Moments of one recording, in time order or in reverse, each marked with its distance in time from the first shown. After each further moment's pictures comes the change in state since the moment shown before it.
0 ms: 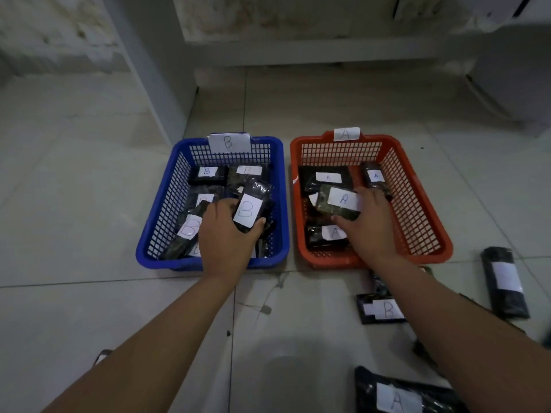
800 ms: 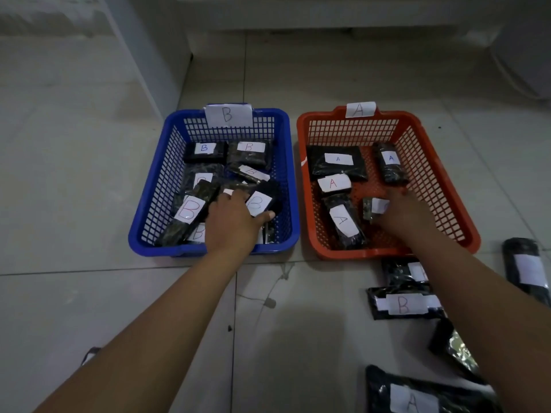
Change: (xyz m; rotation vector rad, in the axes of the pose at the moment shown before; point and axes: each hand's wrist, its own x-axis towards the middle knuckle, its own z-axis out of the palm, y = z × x) left_hand 0.022 -0.017 0.025 0.160 -0.382 -0.161; right_hand 0.034 0.064 0.009 -0.558 -0.384 0.254
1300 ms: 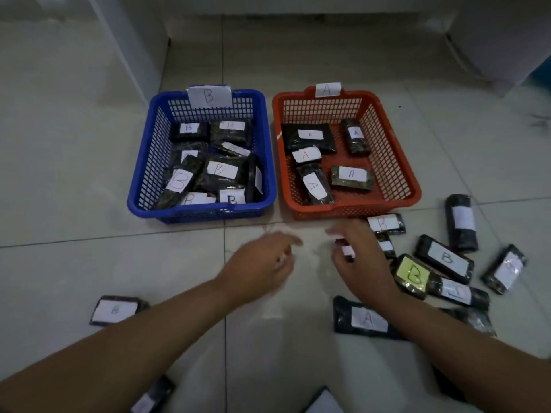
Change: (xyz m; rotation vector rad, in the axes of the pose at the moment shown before) left_hand -0.138 0.008 -0.005 -0.081 -0.368 0.701; right_hand -0.196 0.010 0.014 0.541 0.285 -0.590
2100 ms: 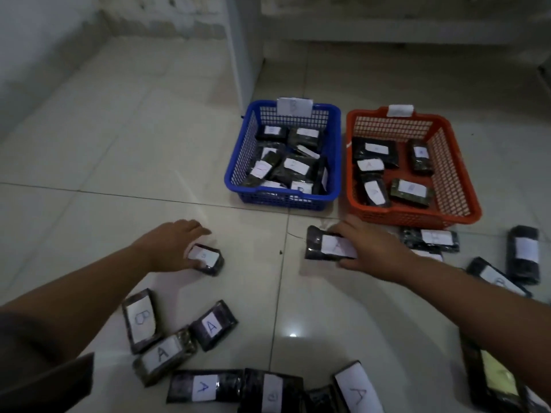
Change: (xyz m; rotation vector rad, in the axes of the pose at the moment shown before) left_hand -0.185 -0.135 -0.126 0.591 -0.320 -0.434; right_hand 0.036 -0.075 -0.004 -0.308 -0.644 -0.336
